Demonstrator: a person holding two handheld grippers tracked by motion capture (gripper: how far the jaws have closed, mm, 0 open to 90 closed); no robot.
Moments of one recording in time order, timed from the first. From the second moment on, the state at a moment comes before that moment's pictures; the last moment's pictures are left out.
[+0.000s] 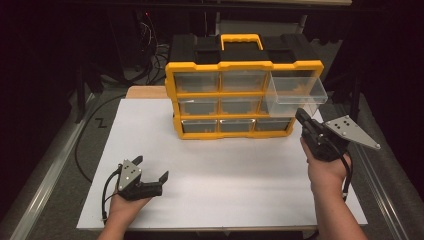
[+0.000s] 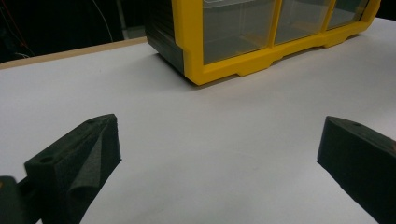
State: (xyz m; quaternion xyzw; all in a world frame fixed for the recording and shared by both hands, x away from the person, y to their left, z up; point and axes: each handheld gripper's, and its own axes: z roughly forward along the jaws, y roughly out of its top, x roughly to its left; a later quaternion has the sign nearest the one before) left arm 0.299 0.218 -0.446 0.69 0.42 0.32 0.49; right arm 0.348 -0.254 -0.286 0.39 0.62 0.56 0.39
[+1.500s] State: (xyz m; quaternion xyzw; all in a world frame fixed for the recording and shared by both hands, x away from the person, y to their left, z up) left arm 0.298 0.221 -0.443 0.68 0.42 0.32 0.50; right arm 0.377 -0.248 -0.256 0.40 0.61 0.54 0.41
